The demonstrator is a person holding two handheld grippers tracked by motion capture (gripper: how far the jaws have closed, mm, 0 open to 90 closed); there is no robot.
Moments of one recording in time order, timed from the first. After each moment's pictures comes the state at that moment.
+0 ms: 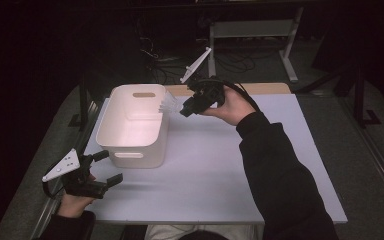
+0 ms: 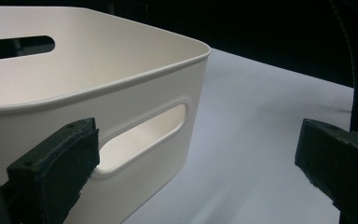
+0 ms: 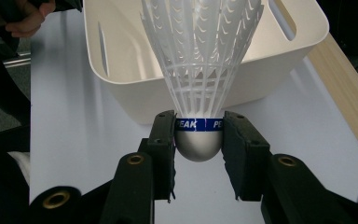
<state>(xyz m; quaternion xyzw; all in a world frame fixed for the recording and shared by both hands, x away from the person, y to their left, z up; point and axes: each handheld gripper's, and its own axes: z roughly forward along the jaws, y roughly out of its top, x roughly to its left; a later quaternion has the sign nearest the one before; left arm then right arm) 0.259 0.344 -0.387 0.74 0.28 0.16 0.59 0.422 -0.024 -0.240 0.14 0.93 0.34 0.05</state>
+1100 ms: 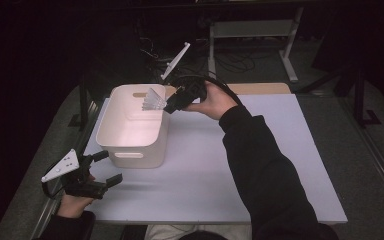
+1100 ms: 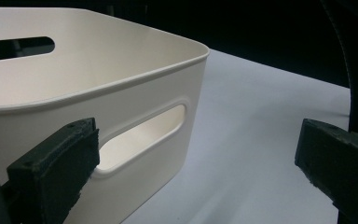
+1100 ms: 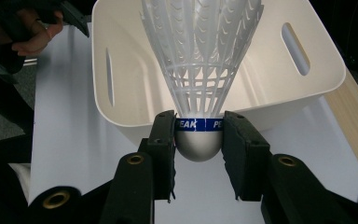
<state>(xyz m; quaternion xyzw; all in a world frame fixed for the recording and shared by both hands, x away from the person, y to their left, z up) 0.258 0.345 -0.387 0.74 0.28 0.16 0.59 0.432 0.018 -0.232 0.11 0.93 0.34 0.04</state>
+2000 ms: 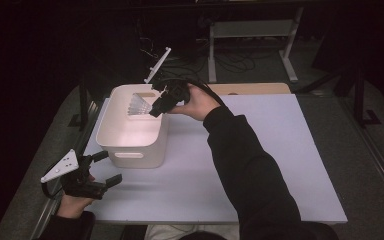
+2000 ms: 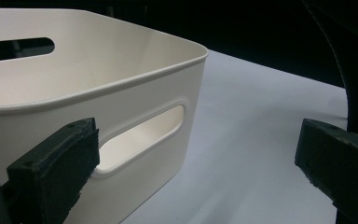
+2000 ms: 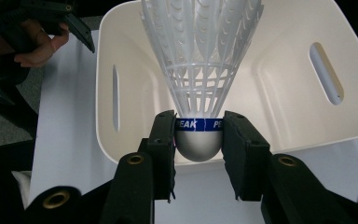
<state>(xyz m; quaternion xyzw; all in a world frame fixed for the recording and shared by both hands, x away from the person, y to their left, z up) 0.257 0.346 -0.386 0.74 0.28 0.16 0.59 0.440 0.057 -0.246 0.09 0.94 0.34 0.02</state>
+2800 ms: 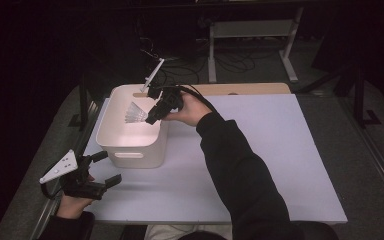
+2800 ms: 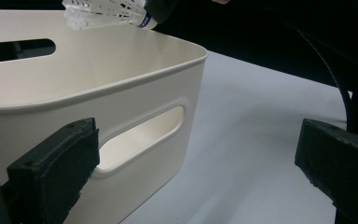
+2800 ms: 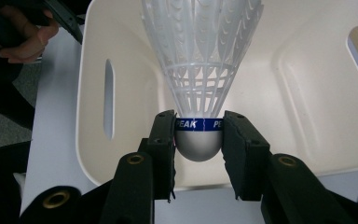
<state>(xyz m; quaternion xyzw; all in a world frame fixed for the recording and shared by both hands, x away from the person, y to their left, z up) 0.256 0.347 -0.386 0.74 0.28 0.16 0.59 0.451 0.076 -0.280 0.09 0.94 0.33 -0.01</state>
